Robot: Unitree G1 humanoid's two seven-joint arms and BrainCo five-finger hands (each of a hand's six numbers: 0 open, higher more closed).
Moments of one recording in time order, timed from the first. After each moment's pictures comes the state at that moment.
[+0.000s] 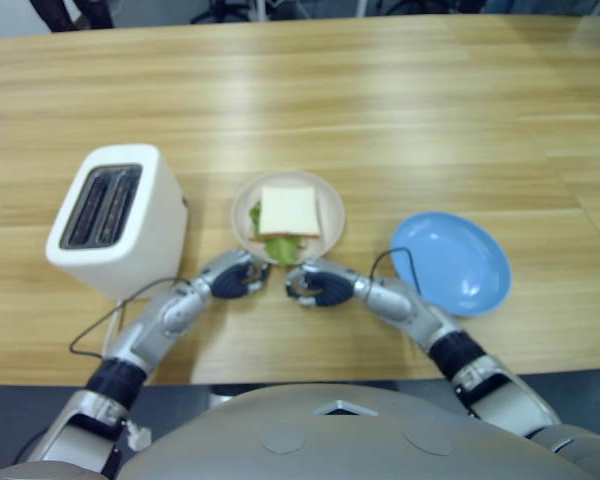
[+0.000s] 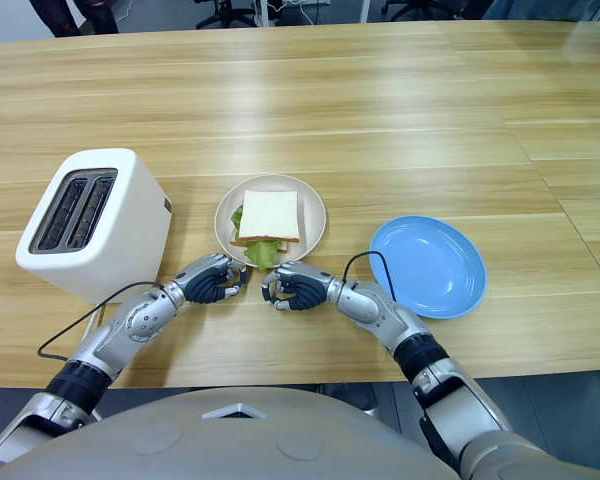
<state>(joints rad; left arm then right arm) 0.01 0.48 -0.34 0.33 0.65 -0.49 -0.10 -0.21 -0.33 0.50 0.62 -0.54 -0.80 0.21</state>
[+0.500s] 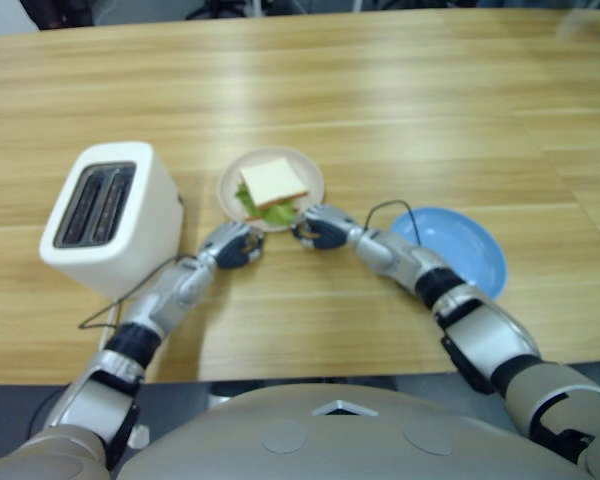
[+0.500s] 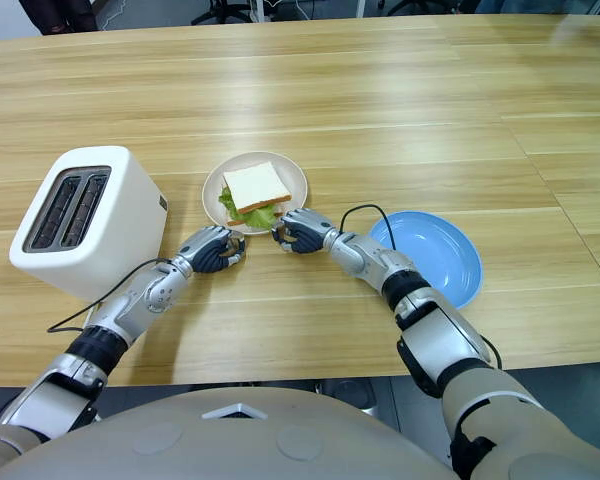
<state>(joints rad) -0.22 0.41 -0.38 0.54 0.73 -0.42 0.10 -0.61 -0.26 0.56 1.04 -0.75 -0.69 -0.17</state>
